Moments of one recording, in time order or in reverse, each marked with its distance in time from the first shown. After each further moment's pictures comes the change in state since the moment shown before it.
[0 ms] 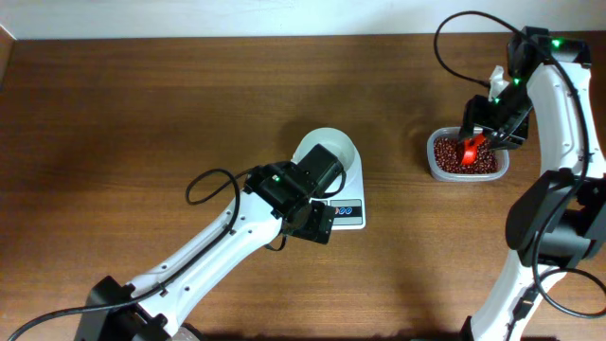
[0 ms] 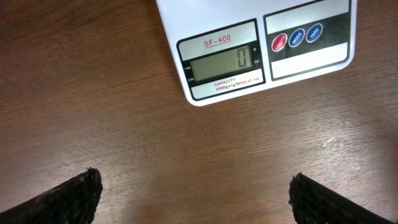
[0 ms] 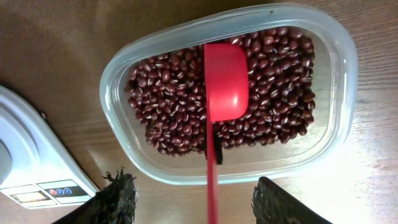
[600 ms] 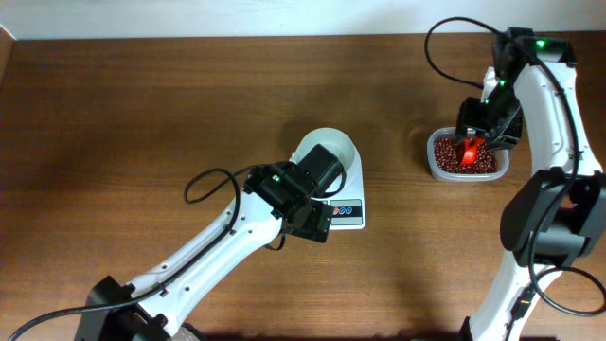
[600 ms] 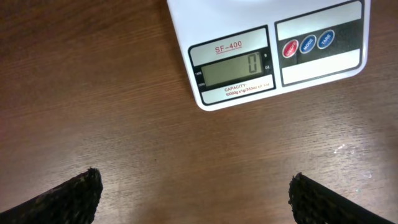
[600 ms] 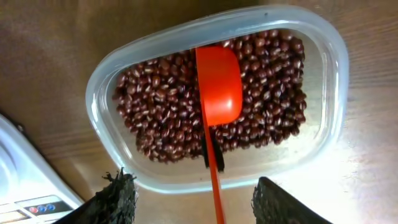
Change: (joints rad) left arm 0.000 0.000 0.000 0.000 -0.039 0.000; right arm 0.042 0.000 -0.032 0.038 0.093 0.056
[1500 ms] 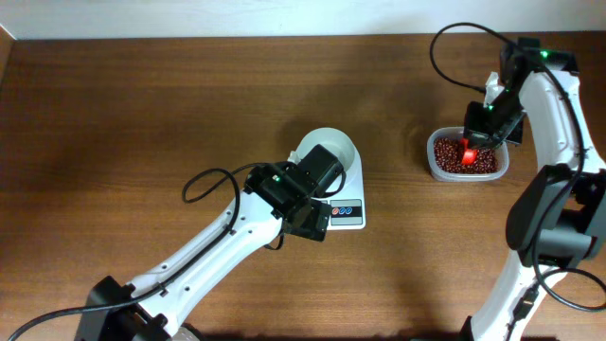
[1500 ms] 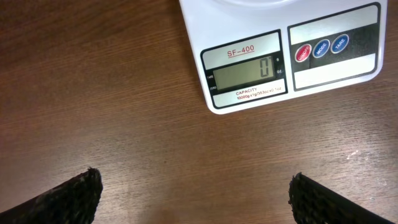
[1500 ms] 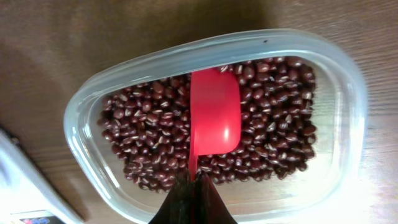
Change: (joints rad) left arm 0.000 0.000 0.000 -0.005 -0.039 0.000; right arm -0.055 -0.002 -0.093 0.118 -0.078 -0.061
